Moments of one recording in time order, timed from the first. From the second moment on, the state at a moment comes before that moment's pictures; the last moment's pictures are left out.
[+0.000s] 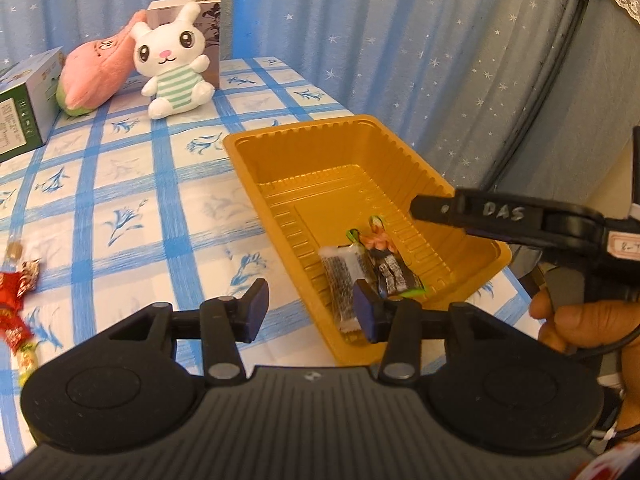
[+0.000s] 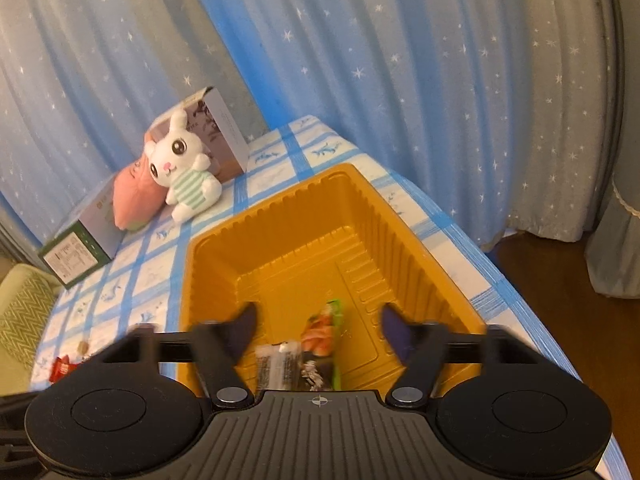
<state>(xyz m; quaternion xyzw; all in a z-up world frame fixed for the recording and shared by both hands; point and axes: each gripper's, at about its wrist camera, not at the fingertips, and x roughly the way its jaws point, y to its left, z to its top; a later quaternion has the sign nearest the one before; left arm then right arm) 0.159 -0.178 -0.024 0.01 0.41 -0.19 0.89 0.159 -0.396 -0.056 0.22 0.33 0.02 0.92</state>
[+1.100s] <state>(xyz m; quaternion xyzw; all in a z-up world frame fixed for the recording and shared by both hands) 0.036 -0.037 0.022 -0.05 0.38 -0.10 0.92 0.034 -0.262 -0.005 0.11 0.35 0.06 0.93</state>
